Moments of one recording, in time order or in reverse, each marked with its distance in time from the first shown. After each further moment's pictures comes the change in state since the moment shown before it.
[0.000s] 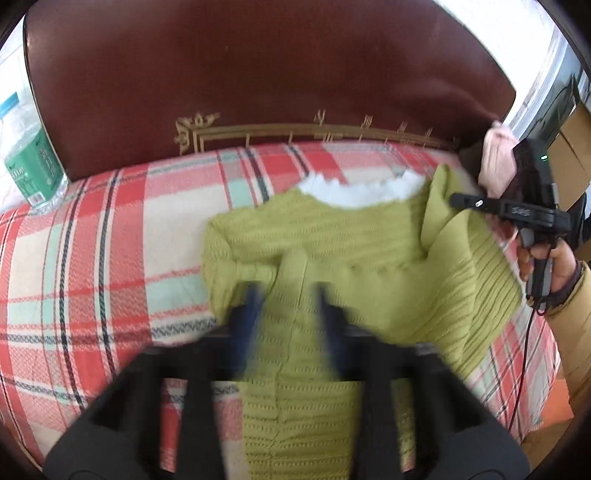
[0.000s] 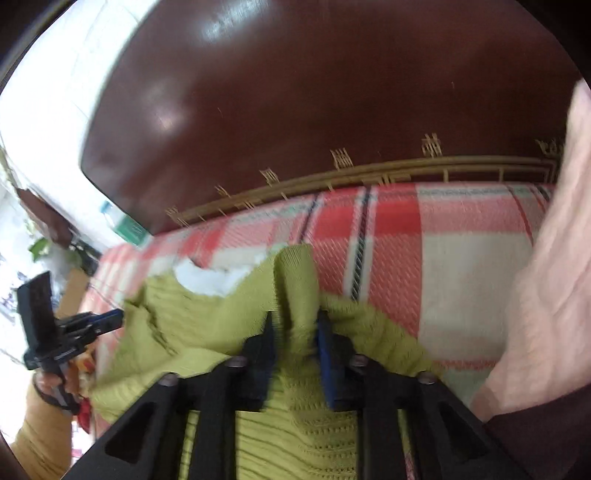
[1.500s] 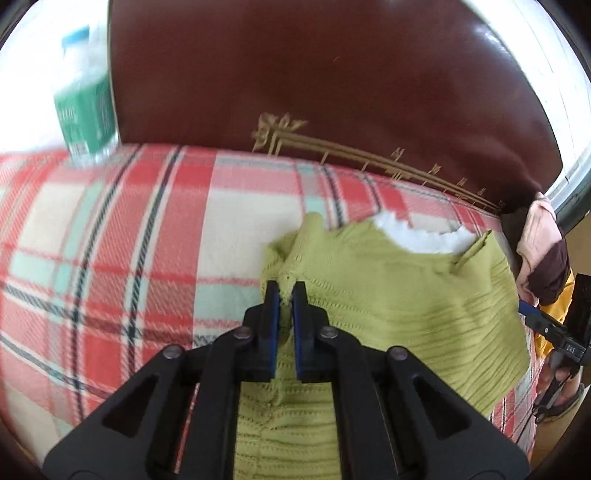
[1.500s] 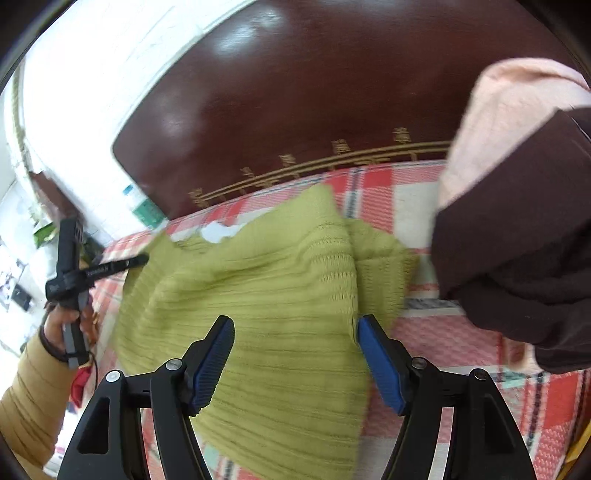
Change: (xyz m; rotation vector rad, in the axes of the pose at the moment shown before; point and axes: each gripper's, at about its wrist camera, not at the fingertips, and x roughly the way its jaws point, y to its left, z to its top) left arm 0.003 0.051 0.004 -0.281 -0.071 0.065; right arm -0.056 0.009 -0.075 -0.013 -0.084 -0.041
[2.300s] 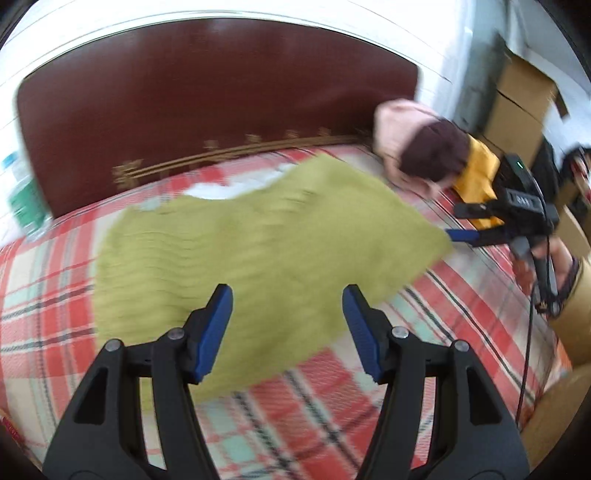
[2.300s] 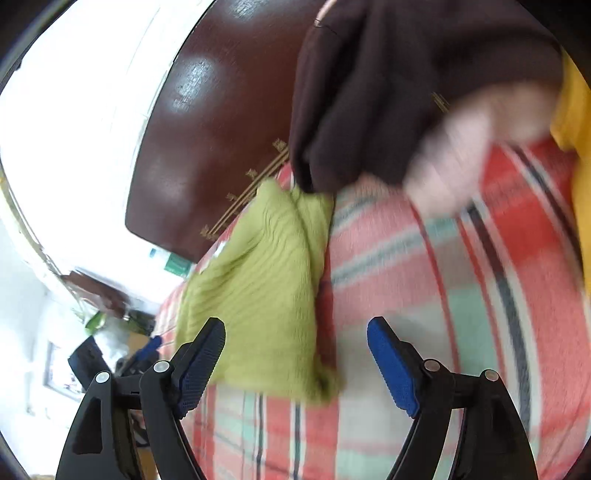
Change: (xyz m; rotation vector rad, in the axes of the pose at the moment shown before) left arm -0.077 -0.126 -0.121 0.490 -0.133 -0.163; right arm -0.044 -0.058 -0.074 0.397 -0.028 0.238
